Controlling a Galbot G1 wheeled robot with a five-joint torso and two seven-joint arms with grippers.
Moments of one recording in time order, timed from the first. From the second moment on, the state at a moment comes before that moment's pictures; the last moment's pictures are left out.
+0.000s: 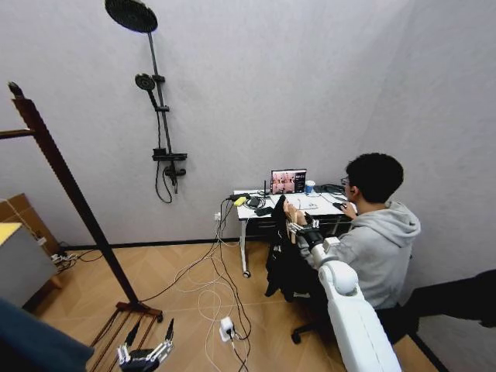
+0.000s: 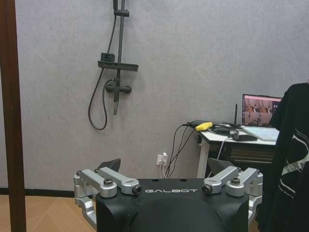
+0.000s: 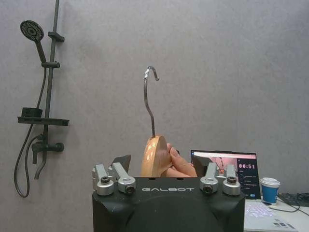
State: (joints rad) left arm 1.86 -1.52 -0.65 -2.22 -0.22 -0.12 0.14; right arm -0.76 1.32 0.61 1.63 0.19 -0.15 -0.18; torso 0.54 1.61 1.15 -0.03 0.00
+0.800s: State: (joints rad) left arm 1.86 -1.52 -0.65 -2.22 -0.22 -0.12 0.14; right arm -0.79 1.32 0.59 1.68 0.19 -0.17 -0.18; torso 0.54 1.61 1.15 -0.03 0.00
